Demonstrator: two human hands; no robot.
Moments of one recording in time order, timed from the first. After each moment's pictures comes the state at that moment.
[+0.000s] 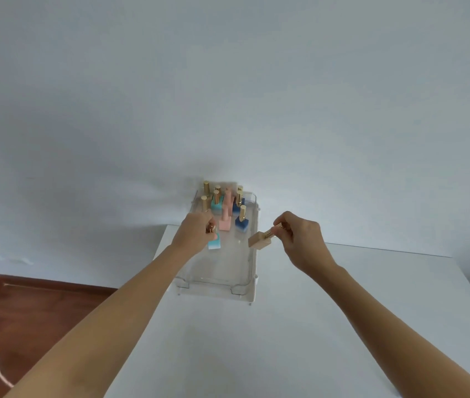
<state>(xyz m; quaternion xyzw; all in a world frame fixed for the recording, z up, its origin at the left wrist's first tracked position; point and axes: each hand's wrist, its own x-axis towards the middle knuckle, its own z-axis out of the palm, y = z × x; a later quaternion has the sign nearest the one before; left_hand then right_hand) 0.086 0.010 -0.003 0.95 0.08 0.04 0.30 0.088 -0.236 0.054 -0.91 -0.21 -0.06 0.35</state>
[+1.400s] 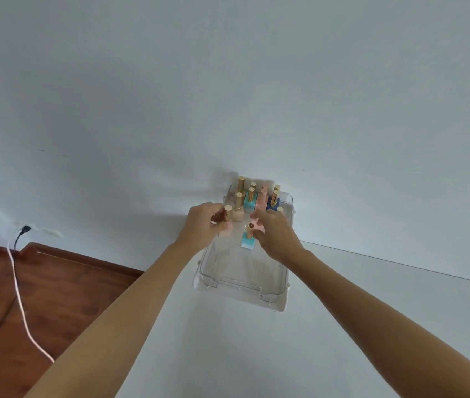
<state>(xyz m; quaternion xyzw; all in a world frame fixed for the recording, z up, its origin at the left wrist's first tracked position) 0.068 0.060 -0.002 0.91 0.07 0.13 0.38 0.126 -0.117 0.009 -0.92 -0.29 0.04 0.25</state>
